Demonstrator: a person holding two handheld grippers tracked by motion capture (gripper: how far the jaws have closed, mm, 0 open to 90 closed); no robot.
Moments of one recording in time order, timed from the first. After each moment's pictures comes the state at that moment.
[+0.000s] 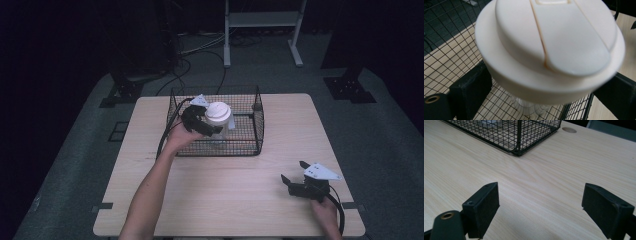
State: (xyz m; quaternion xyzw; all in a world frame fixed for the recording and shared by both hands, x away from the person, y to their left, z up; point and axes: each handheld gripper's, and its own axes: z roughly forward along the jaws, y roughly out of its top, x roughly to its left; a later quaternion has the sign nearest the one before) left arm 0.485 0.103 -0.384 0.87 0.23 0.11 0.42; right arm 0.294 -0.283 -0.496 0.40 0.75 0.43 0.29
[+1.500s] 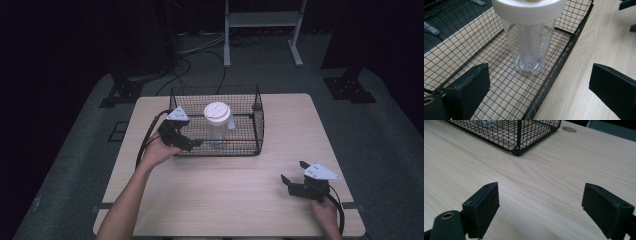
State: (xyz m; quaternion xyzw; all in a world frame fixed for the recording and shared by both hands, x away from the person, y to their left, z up) left arm 0.424 0.161 -0.374 0.87 0.23 0.14 0.41; right arm 0.294 -0.283 -0.496 0.40 0.76 0.43 0.29
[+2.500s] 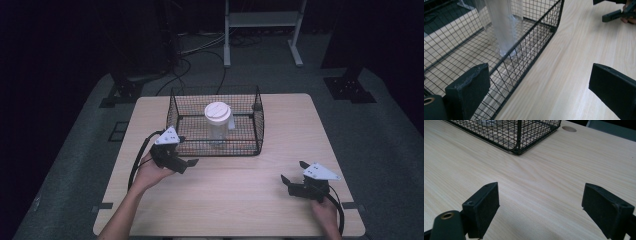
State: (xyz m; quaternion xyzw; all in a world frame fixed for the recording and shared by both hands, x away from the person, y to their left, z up) left arm 0.371 0.179 -0.399 0.86 0.21 0.14 0.45; right arm 0.294 -0.282 -0.496 0.40 0.76 0.43 0.29
